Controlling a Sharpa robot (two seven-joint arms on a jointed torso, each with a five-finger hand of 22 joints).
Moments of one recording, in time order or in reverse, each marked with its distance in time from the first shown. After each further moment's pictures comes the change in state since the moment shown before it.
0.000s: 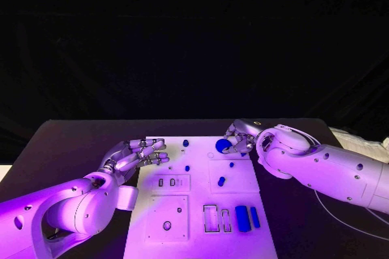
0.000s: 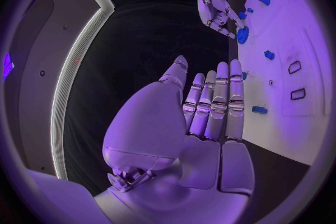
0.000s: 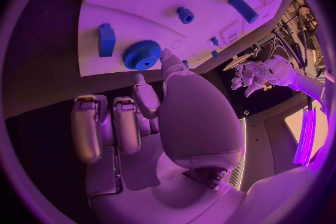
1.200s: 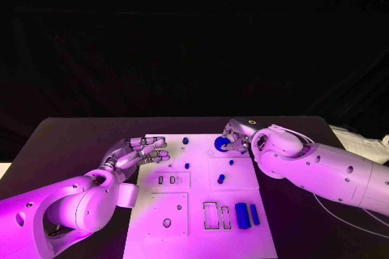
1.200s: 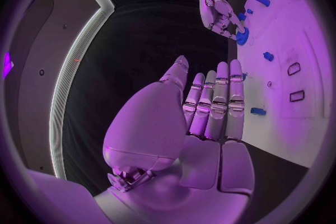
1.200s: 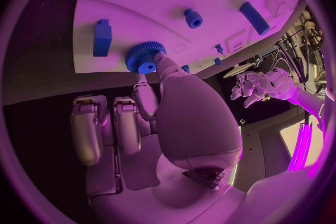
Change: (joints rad) left arm 0.000 0.006 0.000 -0.006 0.001 0.007 -0.006; left_hand 0.004 0.004 0.004 -0.015 0.000 0.000 0.000 0.000 0.000 0.000 0.000 0.000 0.000 0.000 0.000 0.000 0.004 0.000 0.000 0.000 0.000 0.000; right arm -0.019 0.035 0.003 -0.010 -0.128 -0.020 -0.025; right_hand 0.035 0.050 0.121 -0.043 -0.055 0.100 -0.013 0.046 0.010 -0.015 -0.014 0.000 0.165 -0.005 -0.020 0.010 0.000 -0.024 0.004 -0.019 0.030 0.000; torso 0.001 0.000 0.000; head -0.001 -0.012
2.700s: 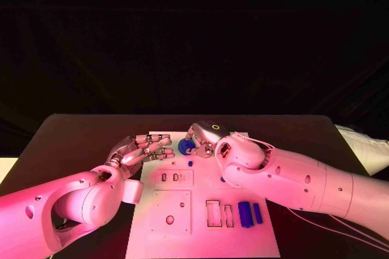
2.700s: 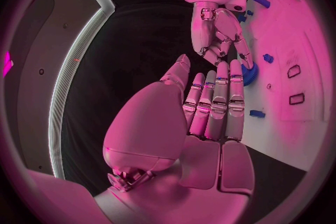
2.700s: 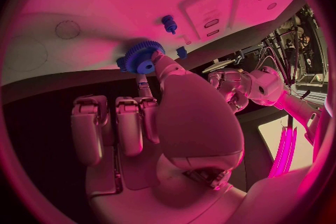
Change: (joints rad) left arm 0.000 0.009 0.000 -0.007 0.000 0.010 -0.002; left_hand 0.014 -0.007 0.005 -0.019 0.000 0.000 0.000 0.000 0.000 0.000 0.000 0.000 0.000 0.000 0.000 -0.004 0.004 0.000 0.000 0.000 0.000 0.000; right arm 0.001 0.236 -0.044 -0.011 -0.092 -0.083 -0.032; right_hand -0.025 -0.003 0.060 0.003 0.029 0.005 -0.004 -0.016 -0.038 0.023 -0.023 0.362 0.003 0.005 -0.009 0.000 0.000 0.000 0.000 -0.007 0.005 0.000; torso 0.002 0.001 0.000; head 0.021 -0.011
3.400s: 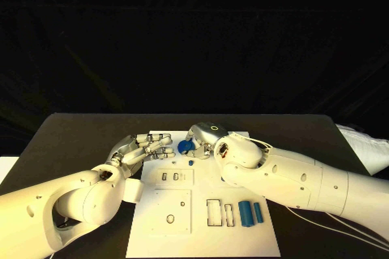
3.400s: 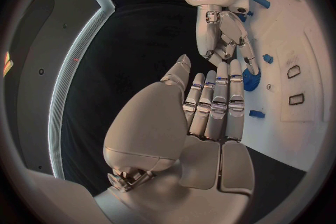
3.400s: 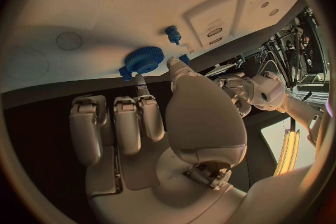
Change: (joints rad) left arm 0.000 0.001 0.000 0.000 0.000 0.001 -0.002; left_hand 0.005 0.005 0.000 0.000 0.000 0.000 0.000 0.000 0.000 0.000 0.000 0.000 0.000 0.000 0.000 0.000 0.002 0.000 0.000 0.000 0.000 0.000; right arm 0.010 0.019 -0.019 -0.033 0.013 0.036 -0.004; right_hand -0.207 -0.053 -0.103 0.110 0.023 -0.109 0.028 -0.039 0.027 -0.002 0.038 -0.041 0.000 -0.003 0.036 0.000 0.000 0.000 0.002 0.027 0.000 0.000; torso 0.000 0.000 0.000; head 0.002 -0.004
